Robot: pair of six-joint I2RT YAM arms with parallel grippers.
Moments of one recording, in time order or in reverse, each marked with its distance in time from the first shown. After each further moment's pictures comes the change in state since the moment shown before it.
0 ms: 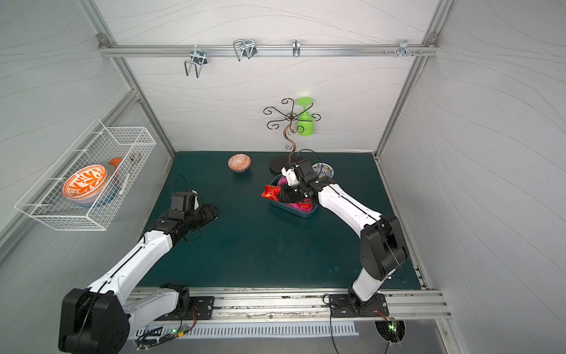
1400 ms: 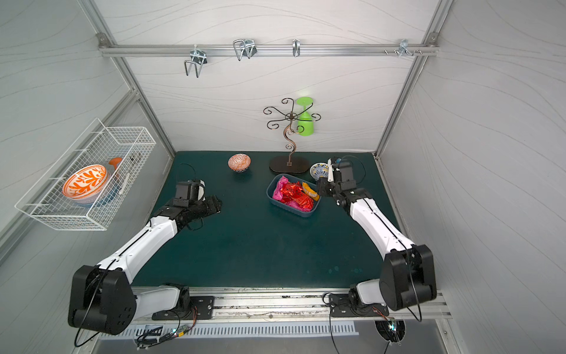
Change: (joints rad) left arm -0.001 0.138 0.128 0.047 -0.055 0.262; right arm -0.278 -0.335 -0.412 0.282 0.414 -0.190
